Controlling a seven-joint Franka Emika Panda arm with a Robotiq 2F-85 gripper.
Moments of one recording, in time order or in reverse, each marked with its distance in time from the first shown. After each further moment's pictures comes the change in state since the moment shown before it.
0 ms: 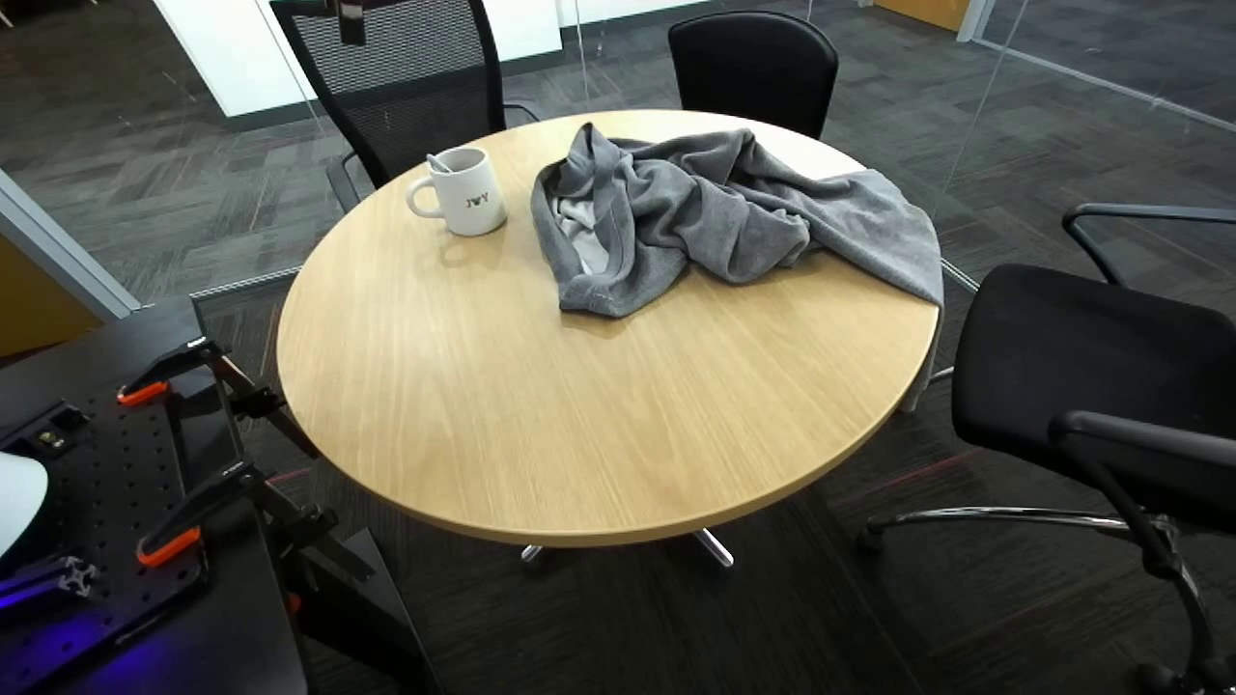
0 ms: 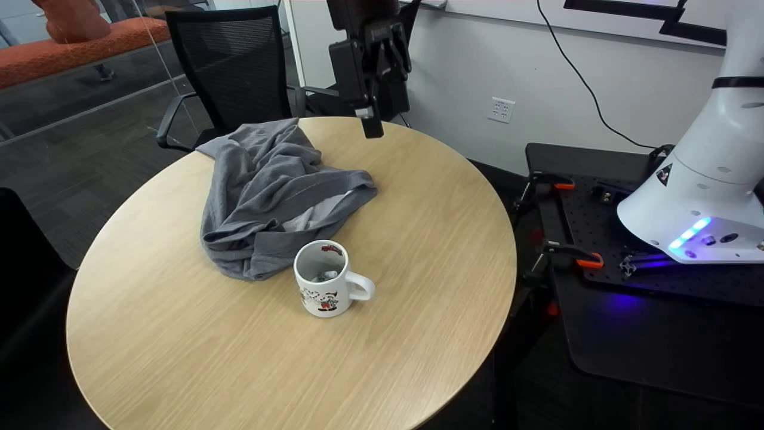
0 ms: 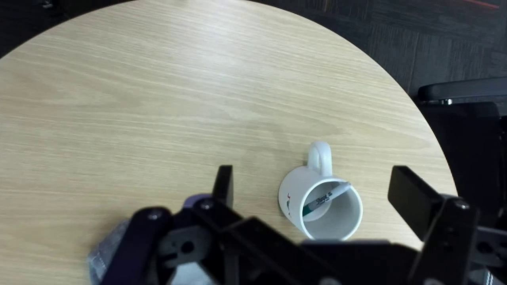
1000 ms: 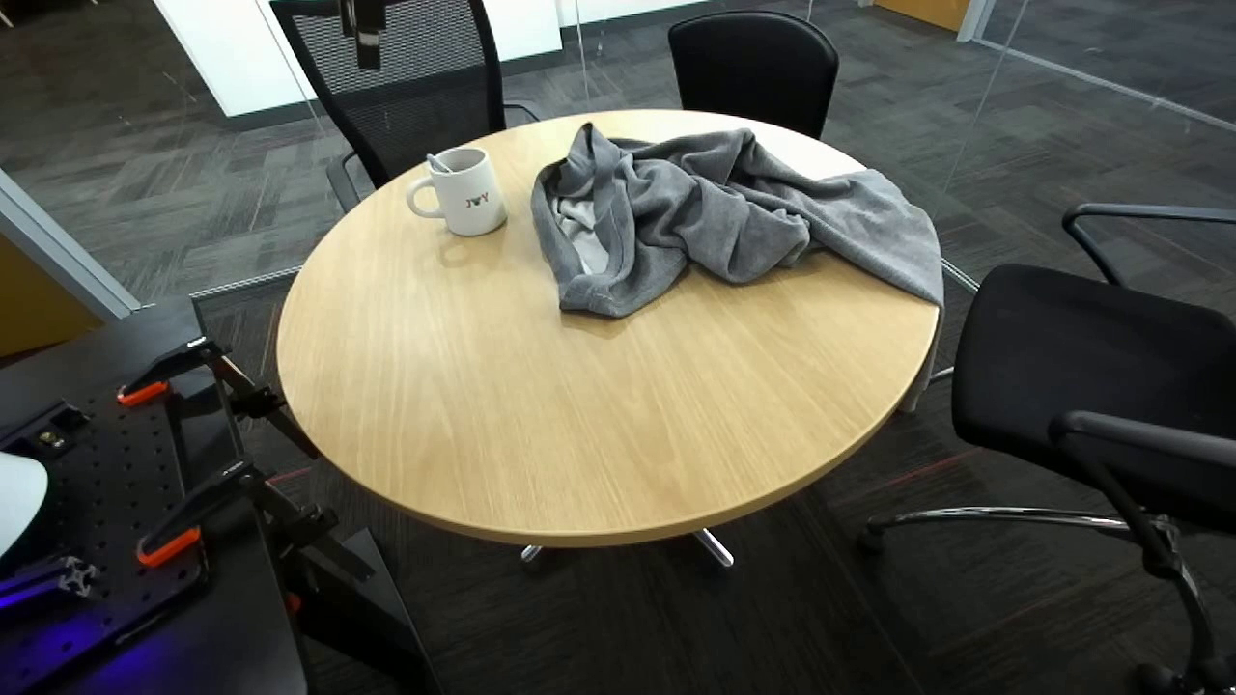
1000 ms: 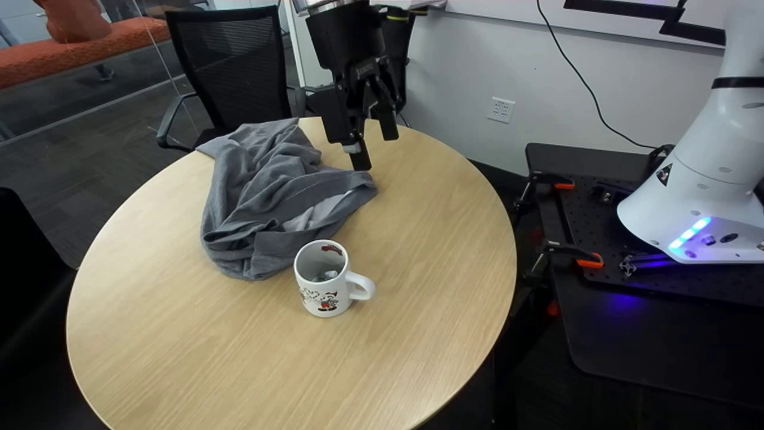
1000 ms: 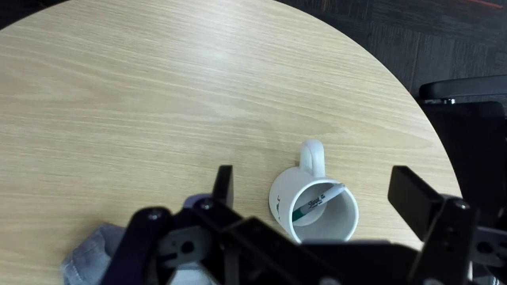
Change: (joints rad) arm 0.020 0.084 0.018 0.032 0.000 0.048 0.029
